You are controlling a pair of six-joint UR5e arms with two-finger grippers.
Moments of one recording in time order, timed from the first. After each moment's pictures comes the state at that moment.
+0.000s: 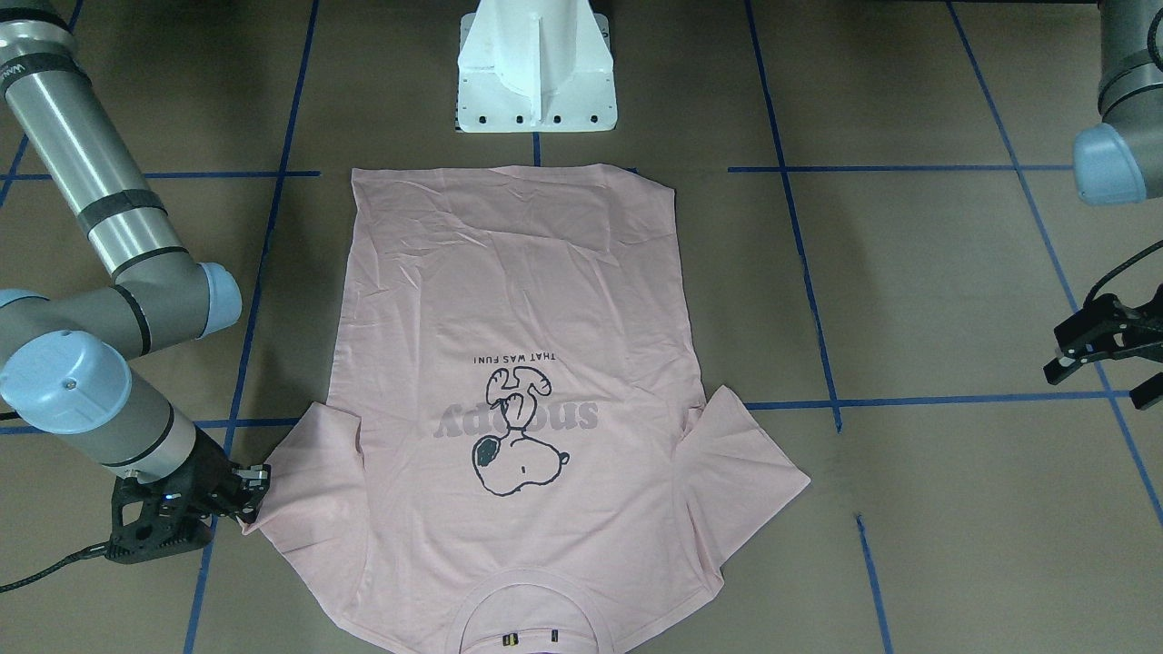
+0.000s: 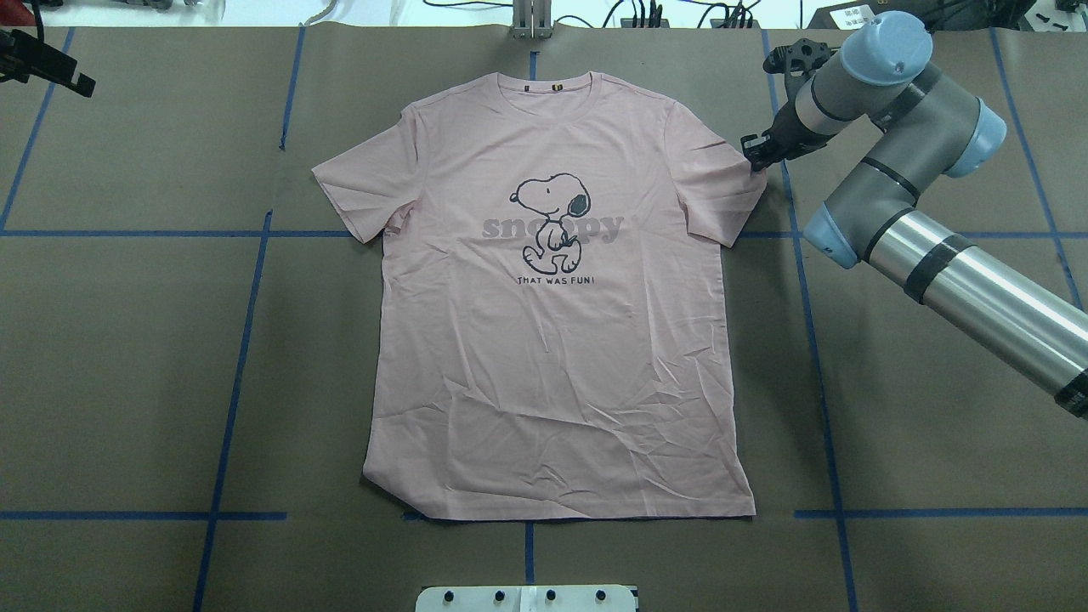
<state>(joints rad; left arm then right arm) -1.31 -1.93 -1.52 -1.95 -2.35 -0.36 0.95 -0.92 1.01 -0.91 2.07 0.75</state>
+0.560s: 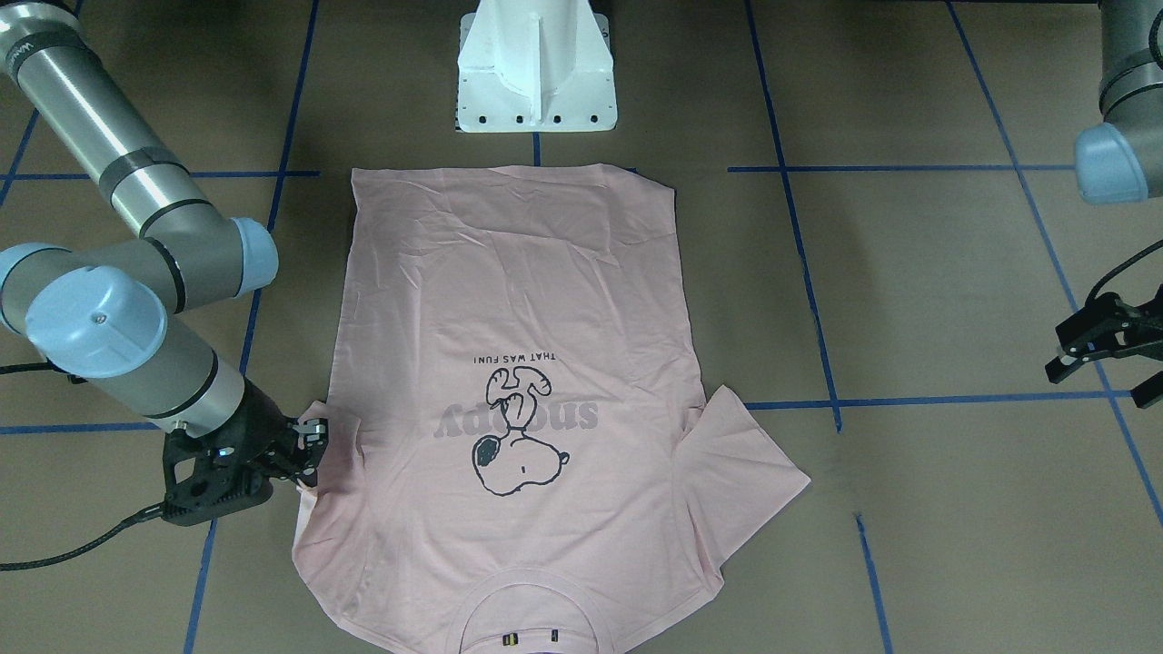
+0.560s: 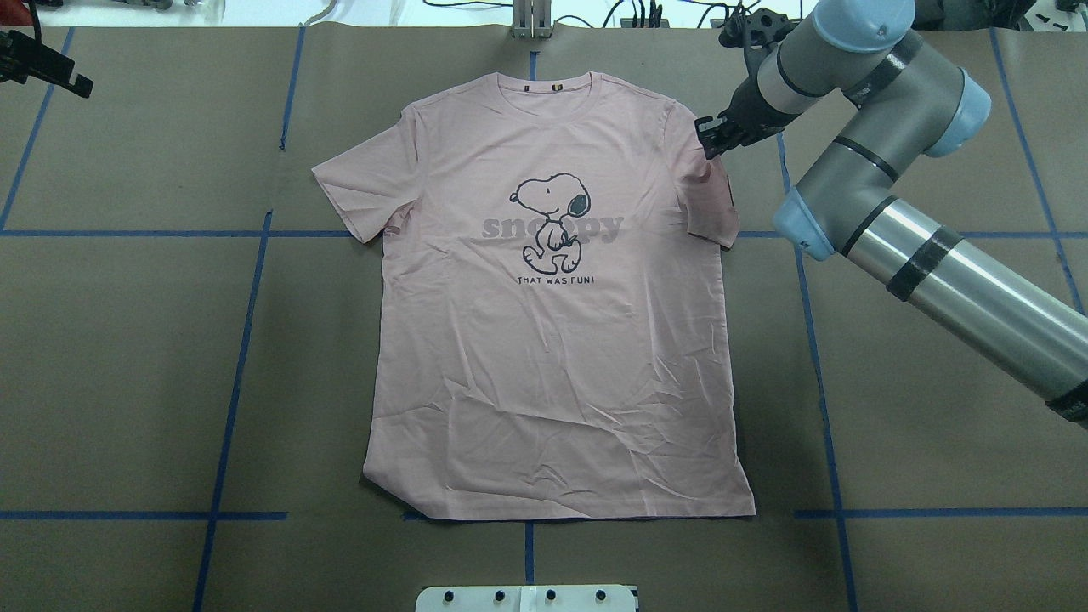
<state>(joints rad) -1.32 -1.92 -1.52 -1.95 -2.35 -0.36 0.92 -0.91 1.23 -1.03 2.13 0.78</state>
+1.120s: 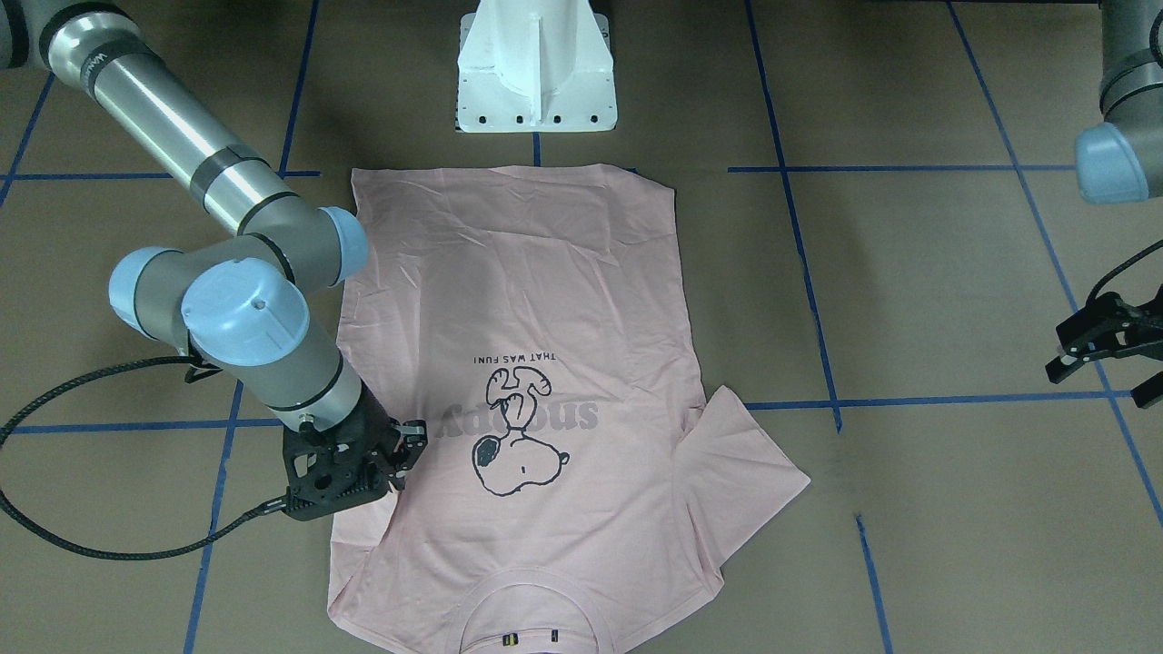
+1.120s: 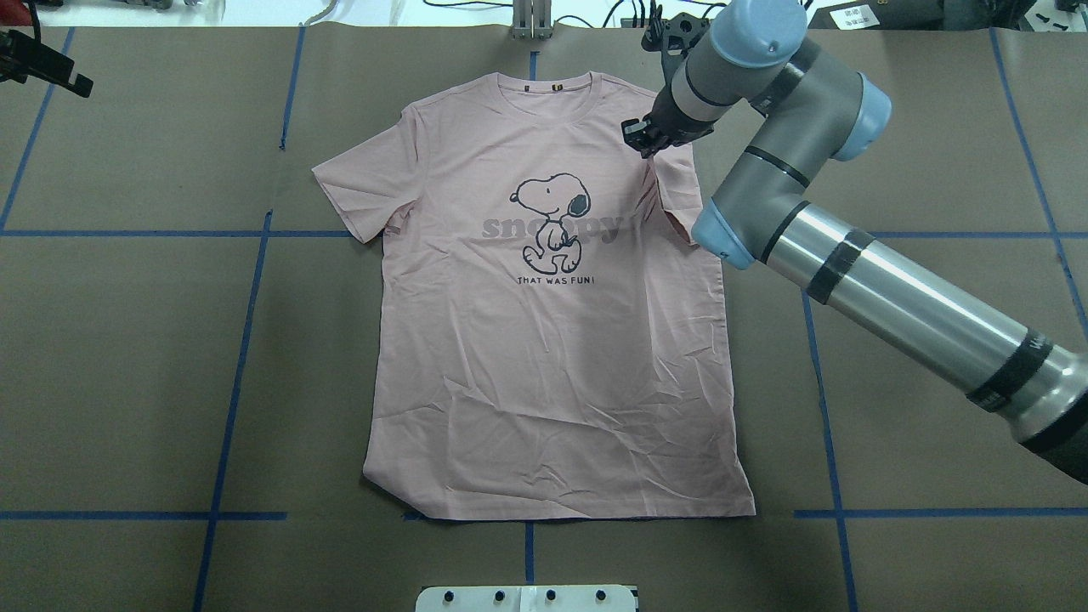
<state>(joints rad) -1.32 -1.92 -1.52 -1.95 -2.35 -0.36 0.84 -0.73 1.08 -1.04 1.99 0.85</state>
